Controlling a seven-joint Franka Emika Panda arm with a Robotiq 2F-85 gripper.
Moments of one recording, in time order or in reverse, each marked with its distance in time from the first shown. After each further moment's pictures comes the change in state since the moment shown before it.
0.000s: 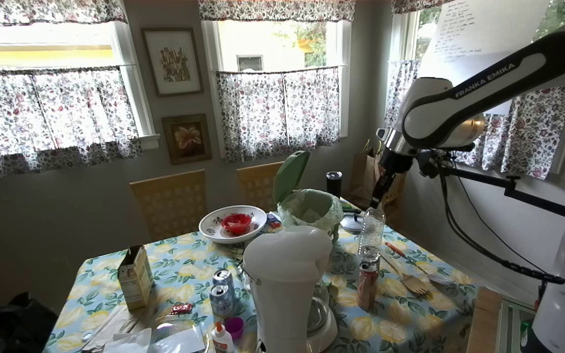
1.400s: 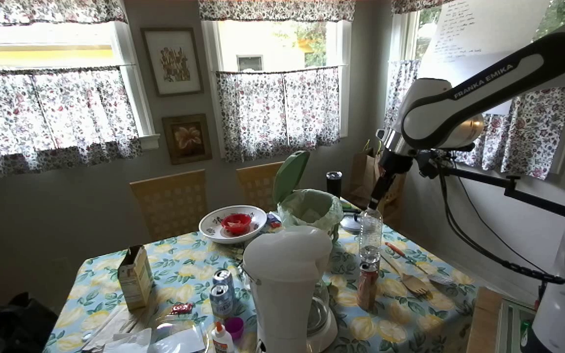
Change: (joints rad) arm -0.001 0.007 0.000 0.001 0.000 0.000 0.002
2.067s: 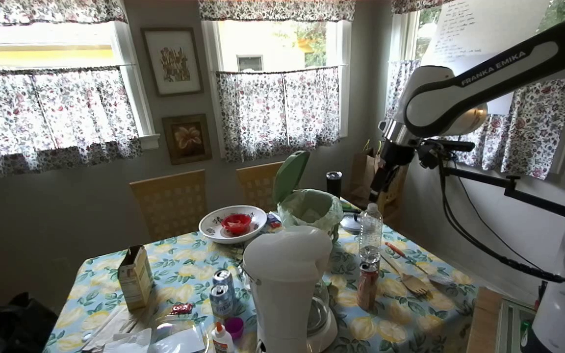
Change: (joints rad) arm -0.012 -0.049 0.030 0.036 0.000 -0.102 0.107
